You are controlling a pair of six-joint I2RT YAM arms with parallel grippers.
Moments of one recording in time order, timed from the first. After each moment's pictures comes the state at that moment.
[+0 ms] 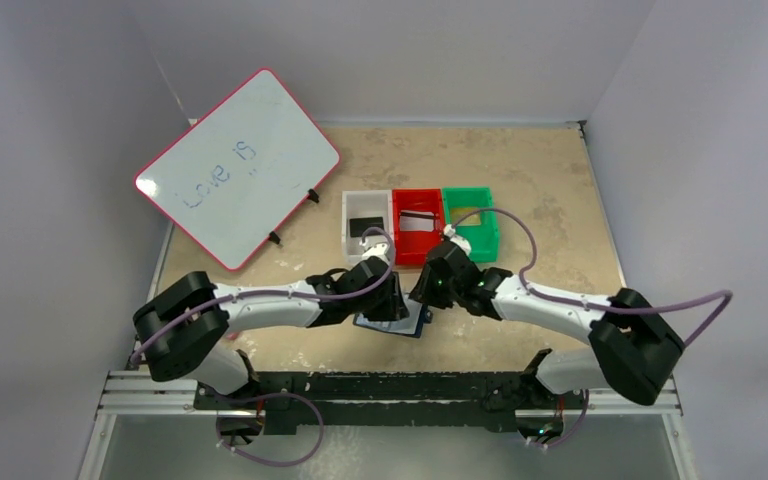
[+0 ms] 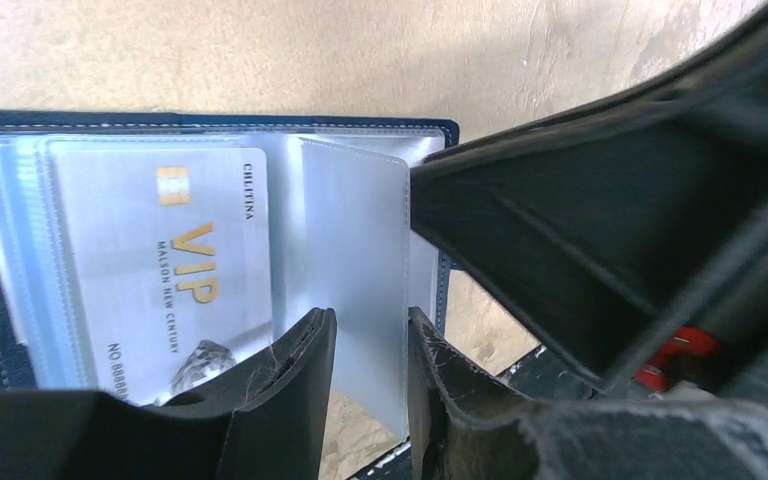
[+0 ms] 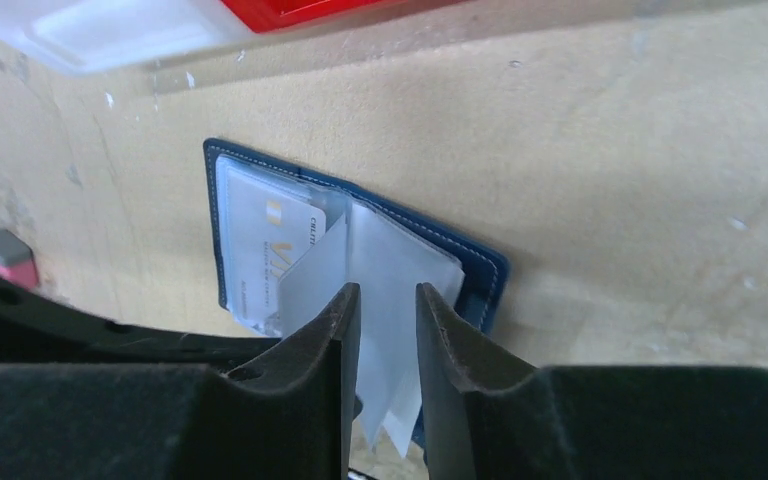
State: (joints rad) left arm -1.03 1.48 0.72 -0.05 -0.05 -0.95; right arm 0.82 1.36 0.63 -0.18 0.09 1.00
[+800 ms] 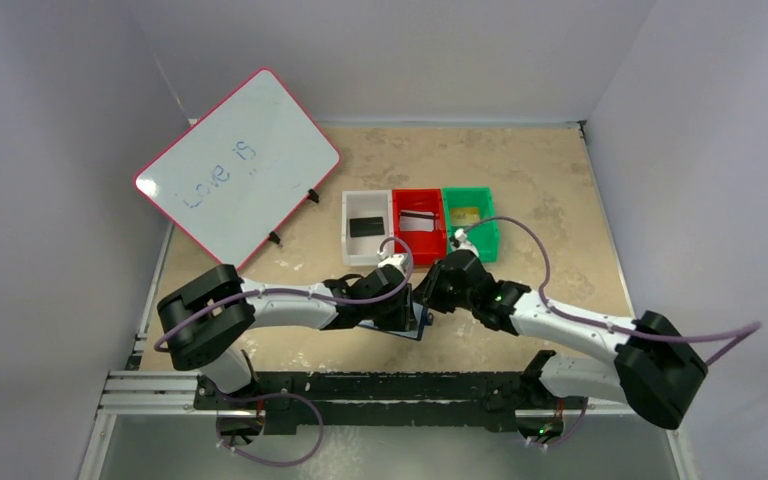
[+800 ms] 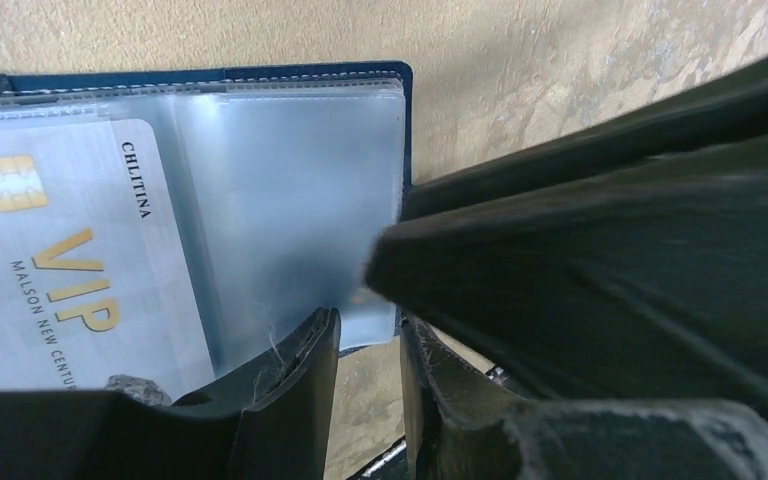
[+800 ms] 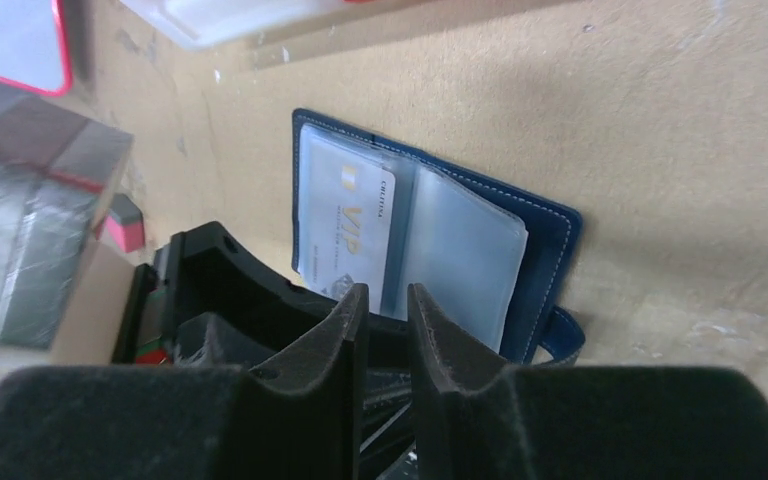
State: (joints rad) left arm -1.08 1.61 0.76 0.01 0.02 -0.94; right arm 0.82 1.13 0.51 -0.10 0.06 1.09
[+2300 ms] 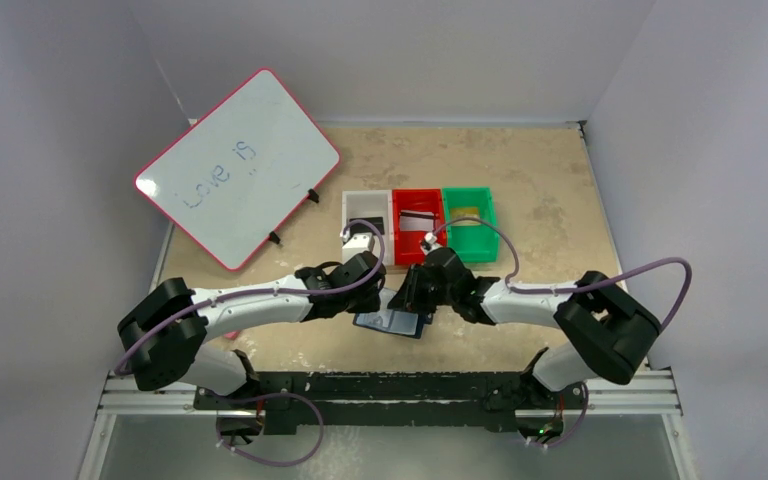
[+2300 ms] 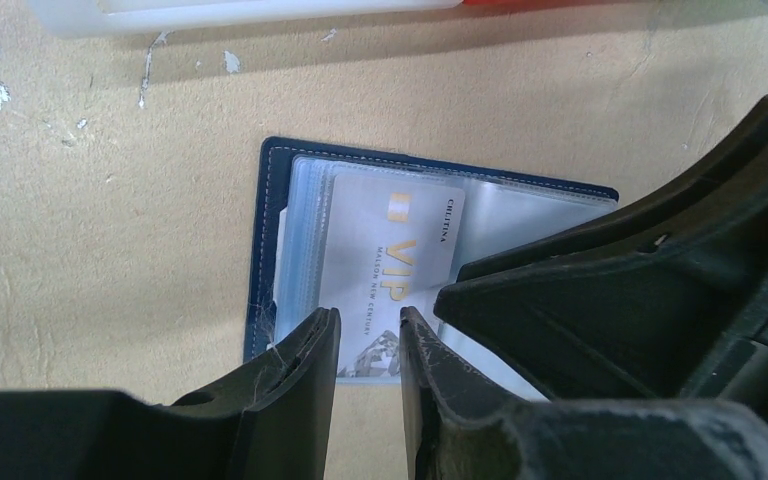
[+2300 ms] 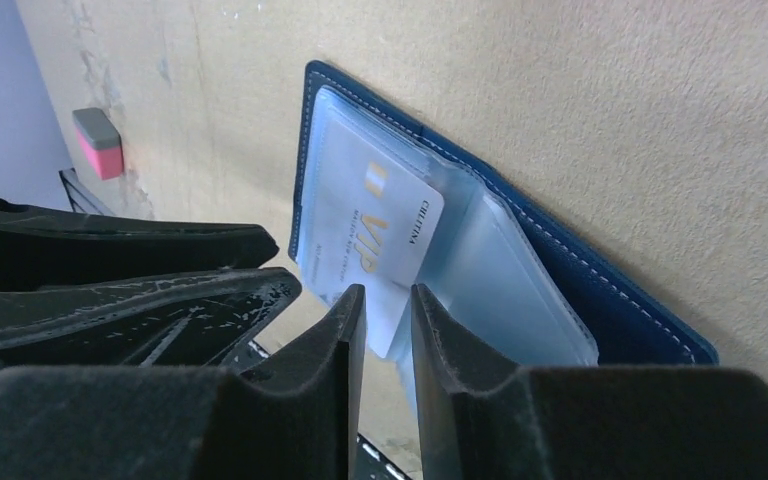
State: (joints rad) left arm -0.99 1.41 0.78 -0.32 -0.28 -0.91; right arm 0.82 1.45 0.53 0.19 -0.16 0.99
